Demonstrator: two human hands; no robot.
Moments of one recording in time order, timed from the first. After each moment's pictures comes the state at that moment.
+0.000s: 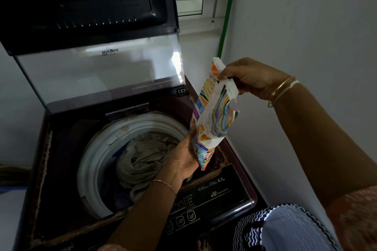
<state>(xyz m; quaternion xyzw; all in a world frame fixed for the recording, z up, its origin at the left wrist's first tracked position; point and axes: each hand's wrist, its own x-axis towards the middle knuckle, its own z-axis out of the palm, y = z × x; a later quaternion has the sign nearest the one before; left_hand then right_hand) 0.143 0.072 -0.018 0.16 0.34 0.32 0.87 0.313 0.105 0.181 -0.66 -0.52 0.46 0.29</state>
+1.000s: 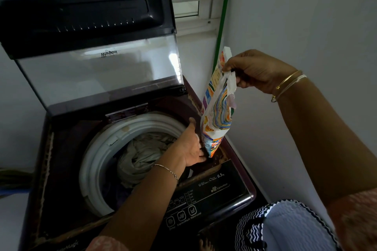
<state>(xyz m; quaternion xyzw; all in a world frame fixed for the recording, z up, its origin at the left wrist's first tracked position) 0.153 0.083 0.008 0.29 0.47 0.11 0.83 0.314 0.088 0.199 -0.65 -0.50 0.45 0.34</state>
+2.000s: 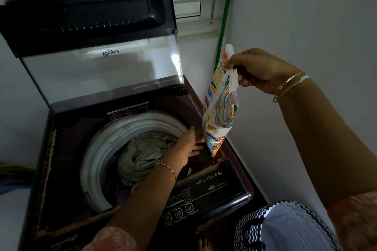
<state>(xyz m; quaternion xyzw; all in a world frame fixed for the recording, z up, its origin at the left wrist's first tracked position) 0.159 0.078 -0.005 0.38 0.56 0.21 0.70 0.320 0.081 0.202 -0.64 -0.49 0.47 0.38</state>
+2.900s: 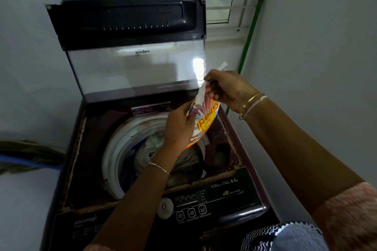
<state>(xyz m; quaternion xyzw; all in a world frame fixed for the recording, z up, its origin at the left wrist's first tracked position) 0.091 0.083 0.056 0.65 0.52 0.47 0.30 0.223 0.104 0.167 -0.57 -0.42 0.55 0.44</state>
